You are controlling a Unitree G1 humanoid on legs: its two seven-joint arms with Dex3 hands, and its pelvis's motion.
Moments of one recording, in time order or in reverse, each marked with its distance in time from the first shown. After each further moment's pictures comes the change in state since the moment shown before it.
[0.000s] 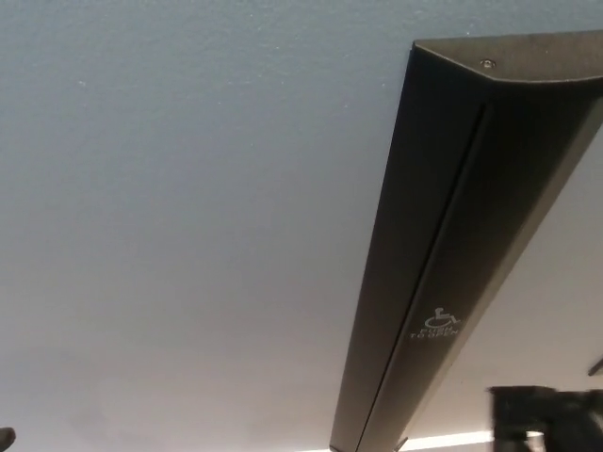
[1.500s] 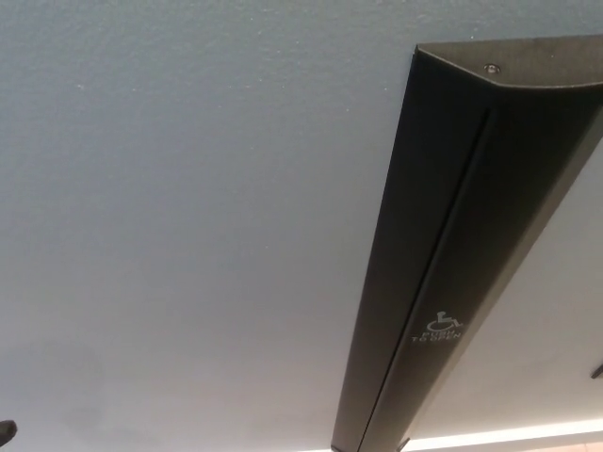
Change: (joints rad) left_arm -0.035 0.028 -0.024 0.019 0.001 0.053 -0.001; right_arm -0.686 -0.175 -0.385 1.372 0.379 0.110 0.115
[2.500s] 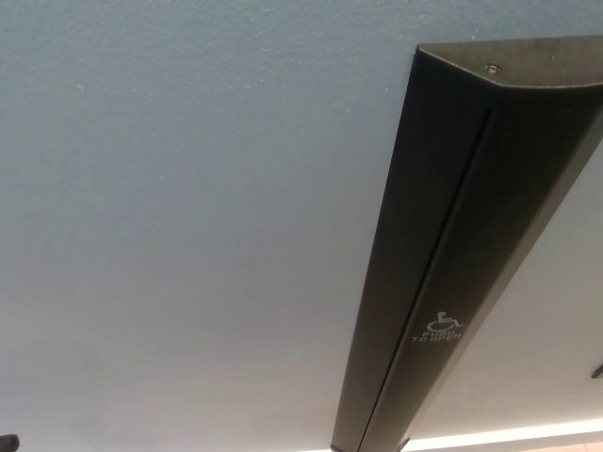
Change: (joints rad) left_arm -0.017 0.020 -0.035 0.034 0.001 0.096 0.002; right_arm -0.023 0.134 0.109 0.196 0.036 -0.167 -0.164
